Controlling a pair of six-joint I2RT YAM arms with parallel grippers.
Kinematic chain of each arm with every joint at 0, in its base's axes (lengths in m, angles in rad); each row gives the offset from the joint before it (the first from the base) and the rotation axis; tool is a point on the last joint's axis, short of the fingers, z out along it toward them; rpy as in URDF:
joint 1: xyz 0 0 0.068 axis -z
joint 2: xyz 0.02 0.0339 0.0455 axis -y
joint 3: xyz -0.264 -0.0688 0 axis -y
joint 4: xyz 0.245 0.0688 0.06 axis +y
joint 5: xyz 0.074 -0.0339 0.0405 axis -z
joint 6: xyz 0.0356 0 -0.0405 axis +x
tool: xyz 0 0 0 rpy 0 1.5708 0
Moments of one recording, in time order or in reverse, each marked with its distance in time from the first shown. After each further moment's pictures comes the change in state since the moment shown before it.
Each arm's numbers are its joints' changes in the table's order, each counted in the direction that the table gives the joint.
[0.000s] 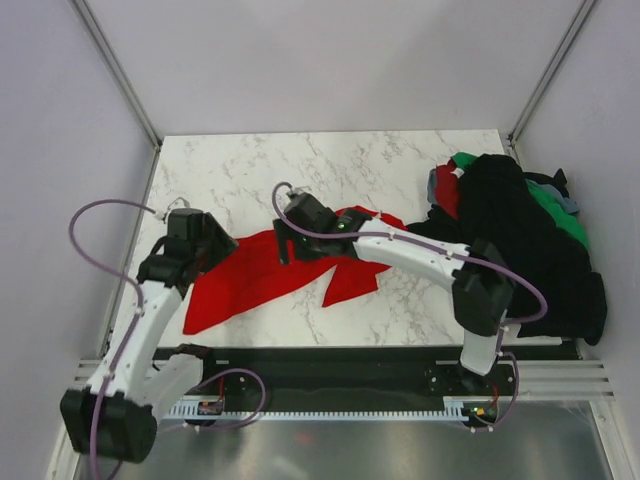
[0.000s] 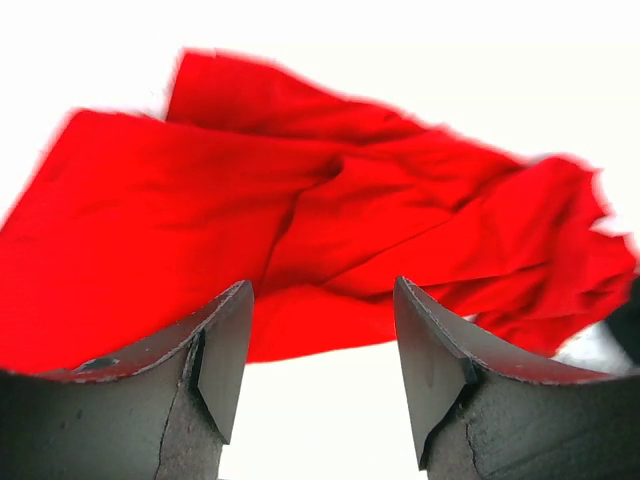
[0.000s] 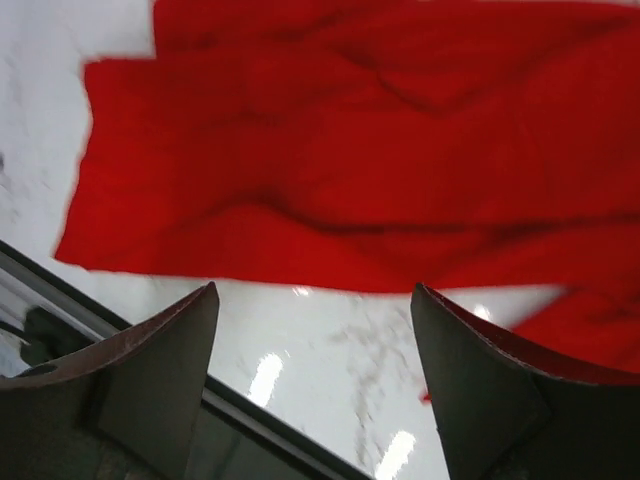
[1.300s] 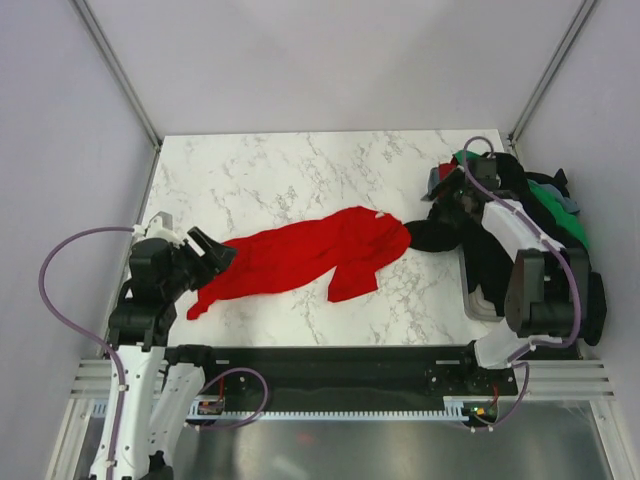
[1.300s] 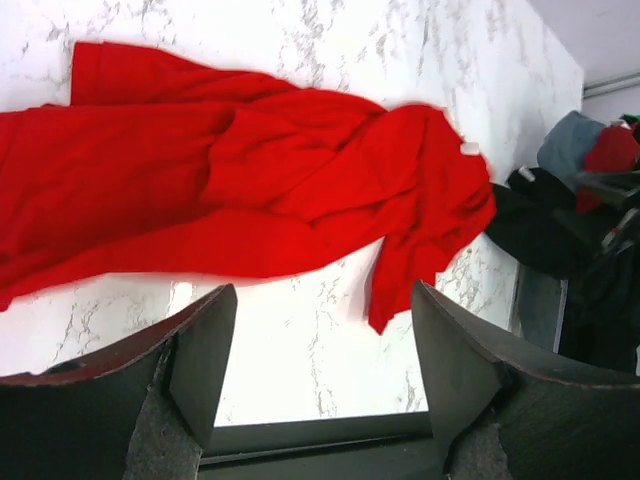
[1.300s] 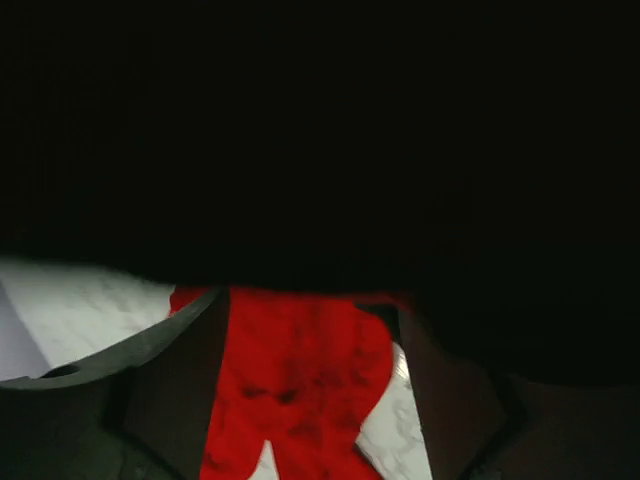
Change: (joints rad) left arm -0.108 0.430 0.009 0.146 0.267 0.073; right arm 0.964 0.268 -0.352 -0.250 -0.230 0.207
